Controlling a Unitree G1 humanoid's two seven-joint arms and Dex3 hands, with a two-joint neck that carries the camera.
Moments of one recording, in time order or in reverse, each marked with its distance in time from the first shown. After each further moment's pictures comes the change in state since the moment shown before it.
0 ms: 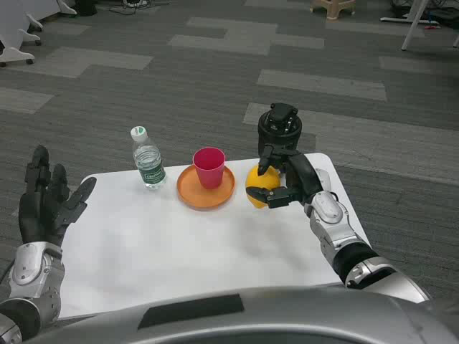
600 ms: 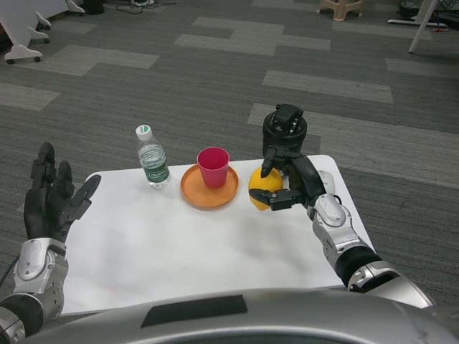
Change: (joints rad) left arm 0.000 0.000 0.000 0.000 0.000 0.000 0.000; right arm -0.001 0.000 0.016 0.009 0.000 -0.002 -0.001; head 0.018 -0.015
